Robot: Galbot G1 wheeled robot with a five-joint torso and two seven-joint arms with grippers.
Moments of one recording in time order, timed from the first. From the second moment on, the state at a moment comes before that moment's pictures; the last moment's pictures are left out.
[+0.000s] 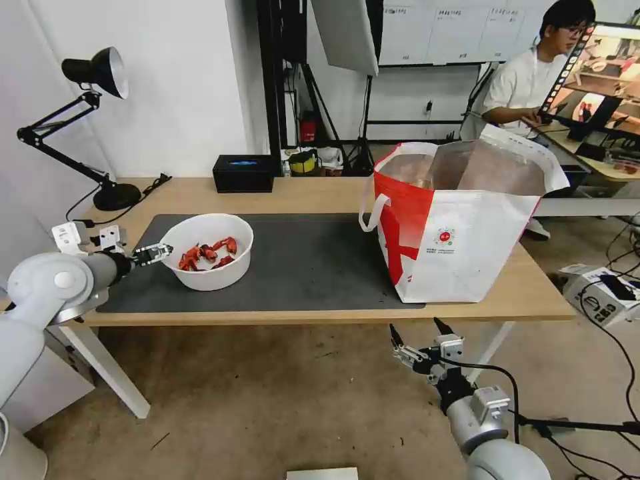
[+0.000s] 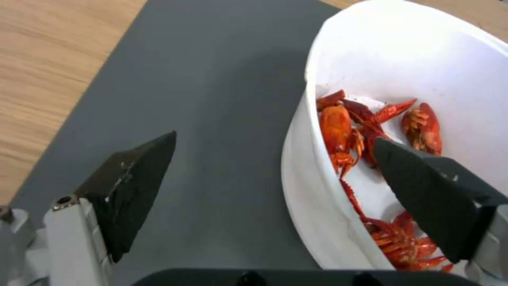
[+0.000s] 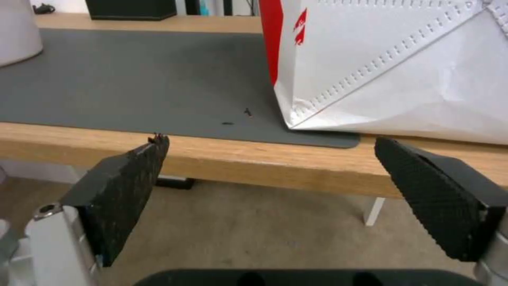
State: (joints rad) left arm 0.84 -0.61 -0.38 -1.73 -1.54 0.65 -0.56; right arm -1.60 1.04 0.31 2.16 0.37 -0.08 0.27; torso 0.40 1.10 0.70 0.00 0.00
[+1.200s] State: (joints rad) left arm 0.76 -0.64 -0.28 -1.67 -1.59 0.63 -0.55; right arm -1.60 1.04 0.31 2.16 0.37 -0.08 0.27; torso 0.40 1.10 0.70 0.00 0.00
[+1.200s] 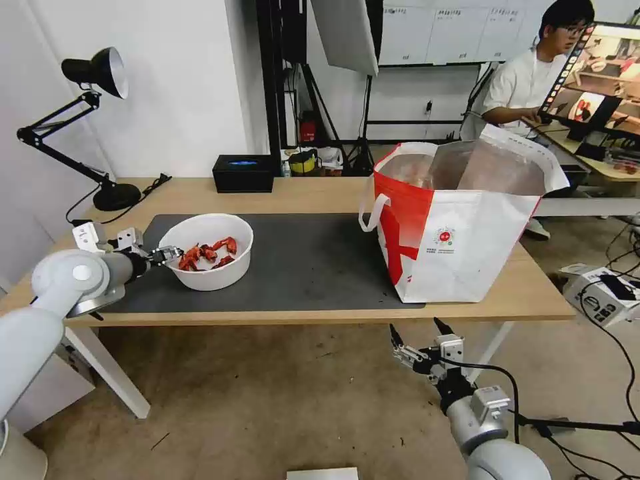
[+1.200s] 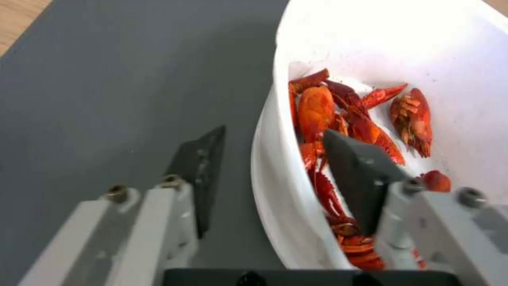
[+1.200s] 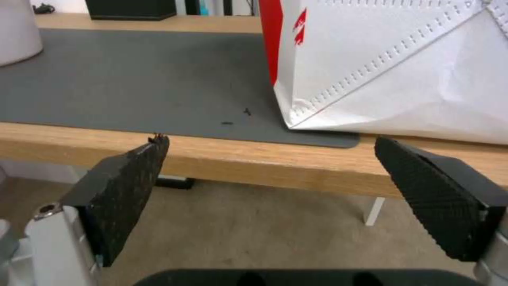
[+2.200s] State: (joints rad) left arm 0.61 -0.68 -0.23 -1.84 -1.61 0.52 -0.51; right arm -1.60 1.04 0.31 2.16 0.37 -0.08 0.27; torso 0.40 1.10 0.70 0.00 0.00
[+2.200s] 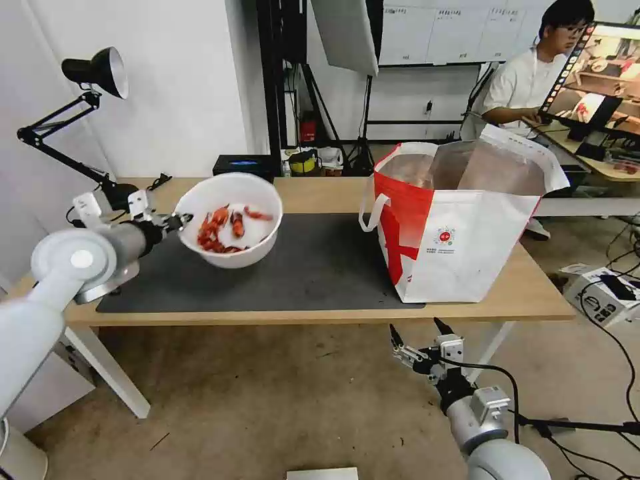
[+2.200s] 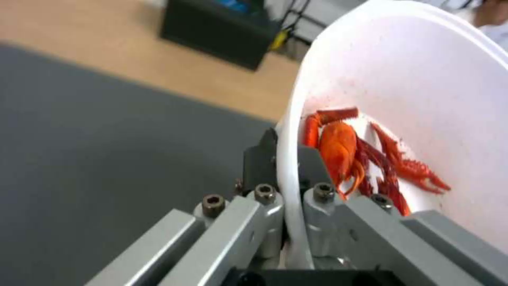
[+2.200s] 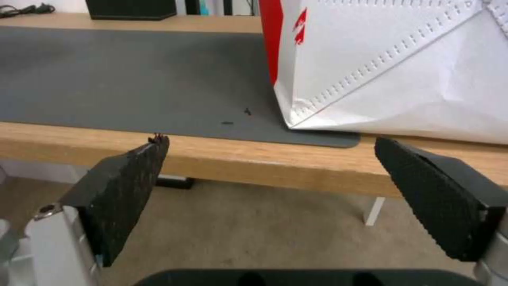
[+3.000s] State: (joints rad) left arm 0.03 -0.99 0.15 -1.66 -1.67 0.49 -0.61; right arm -1.60 1.04 0.31 2.16 0.37 -0.08 0.27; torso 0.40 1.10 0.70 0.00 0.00
